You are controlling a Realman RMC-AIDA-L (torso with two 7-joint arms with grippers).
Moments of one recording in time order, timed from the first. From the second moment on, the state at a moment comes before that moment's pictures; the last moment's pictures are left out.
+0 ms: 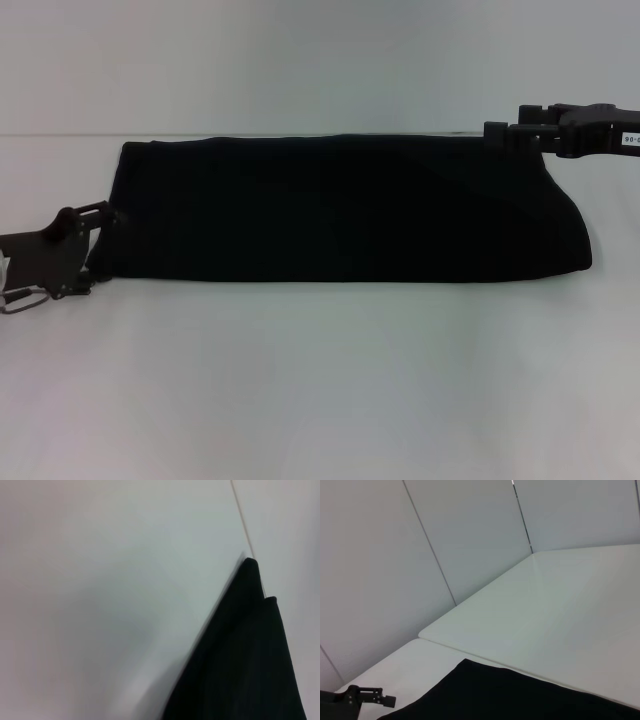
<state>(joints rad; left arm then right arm) -0.70 -2.02 0.14 0.52 2.56 1.06 -2.82 0.76 1.96 -0.50 -0.64 -2.12 -1.39 1.76</state>
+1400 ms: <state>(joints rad) -0.69 -2.02 0.18 0.51 2.56 1.02 -2.61 0.77 1.96 -0.50 -0.64 -2.12 -1.39 1.75</state>
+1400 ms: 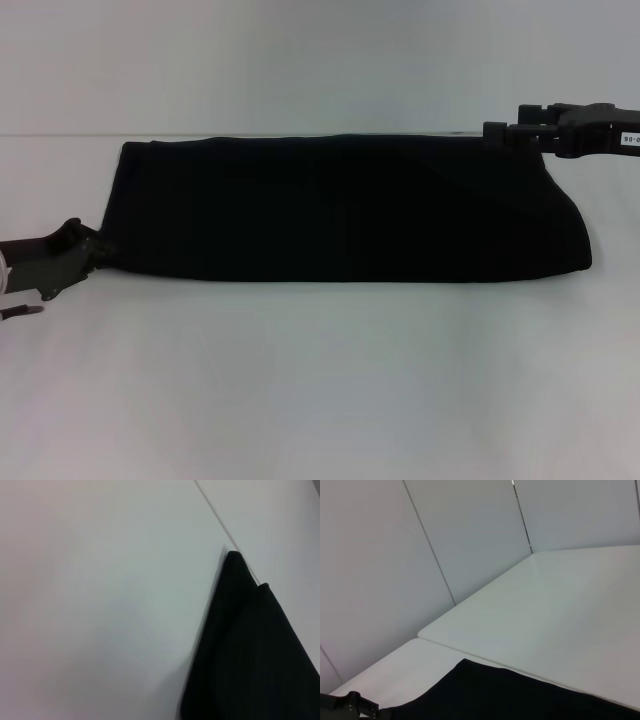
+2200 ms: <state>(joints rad) -0.59 -2.04 0.18 0.59 2.43 1.07 -2.17 0.76 2.01 -0.50 -0.63 -2.02 -1.33 1.74</state>
